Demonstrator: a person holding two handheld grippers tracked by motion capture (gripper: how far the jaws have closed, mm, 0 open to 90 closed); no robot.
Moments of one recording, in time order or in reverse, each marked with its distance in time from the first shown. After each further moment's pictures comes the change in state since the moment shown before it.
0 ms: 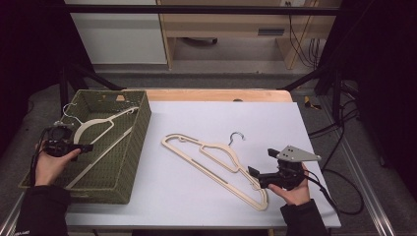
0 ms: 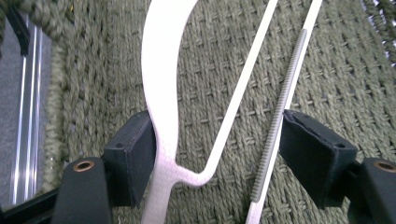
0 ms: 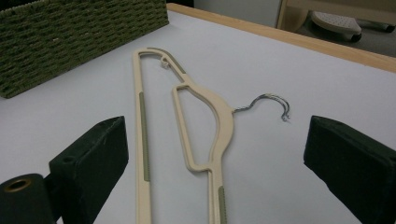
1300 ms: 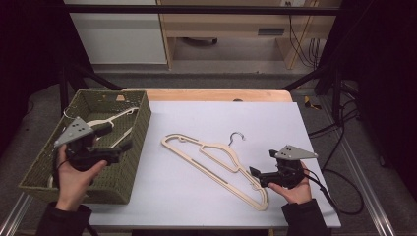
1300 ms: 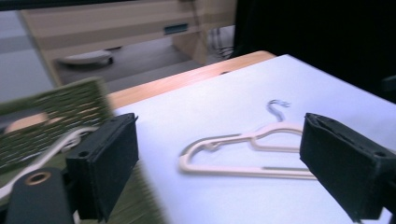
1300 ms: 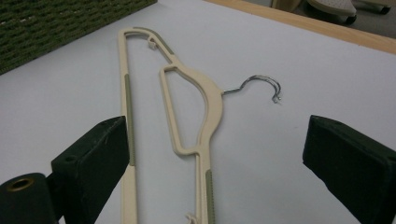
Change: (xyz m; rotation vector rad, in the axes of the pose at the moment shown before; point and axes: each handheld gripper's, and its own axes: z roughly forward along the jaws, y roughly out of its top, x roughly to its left) left arm -0.165 0.005 -0.110 -0.590 -0.398 0.259; right arm -0.007 -0.005 0.006 0.079 -0.032 0.004
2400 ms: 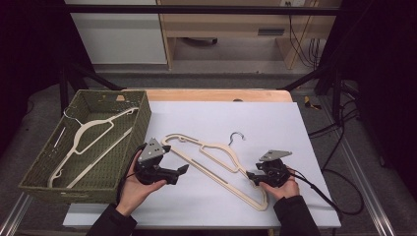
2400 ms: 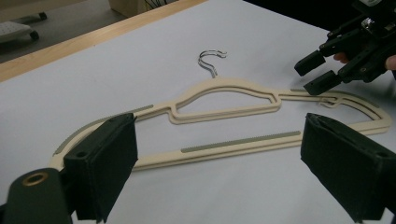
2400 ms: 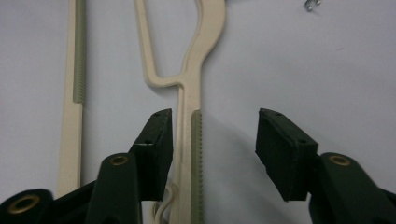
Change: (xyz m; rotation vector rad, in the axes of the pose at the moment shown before) left arm -0.077 -0.043 0.096 0.169 -0.161 0.087; right arm -0.013 -0.036 0.059 0.272 0.015 -0.019
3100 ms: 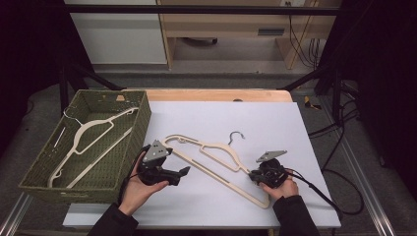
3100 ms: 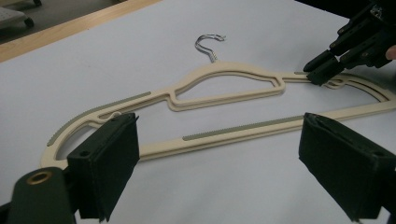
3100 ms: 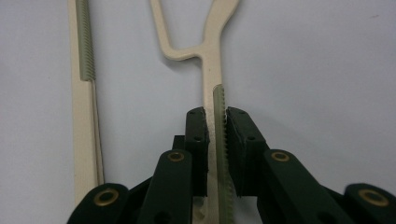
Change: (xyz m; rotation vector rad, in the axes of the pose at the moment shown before) left arm 0.000 -0.007 0.011 0.050 -0.002 -0.001; right arm 0.002 0.001 0.005 0.101 0.032 0.019
